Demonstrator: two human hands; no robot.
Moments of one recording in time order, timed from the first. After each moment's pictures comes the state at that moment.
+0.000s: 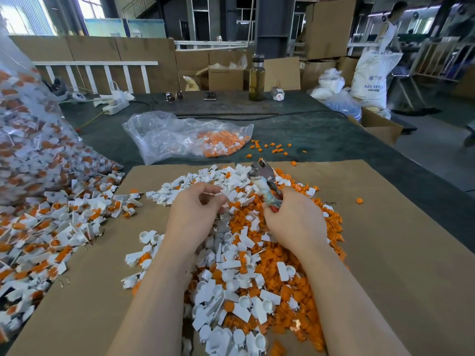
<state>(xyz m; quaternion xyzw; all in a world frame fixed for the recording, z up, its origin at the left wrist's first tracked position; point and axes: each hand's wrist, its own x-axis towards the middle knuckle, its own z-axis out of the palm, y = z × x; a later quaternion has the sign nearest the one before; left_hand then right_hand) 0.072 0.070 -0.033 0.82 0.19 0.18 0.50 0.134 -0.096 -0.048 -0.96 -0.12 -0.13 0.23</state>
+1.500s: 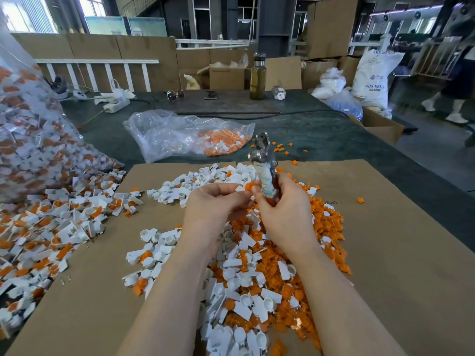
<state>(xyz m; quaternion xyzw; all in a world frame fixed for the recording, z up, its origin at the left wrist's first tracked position) 0.070 0.042 -0.023 0.60 0.16 0.14 0.77 0.117 -0.082 -0.038 -0.82 -0.22 -0.17 0.50</state>
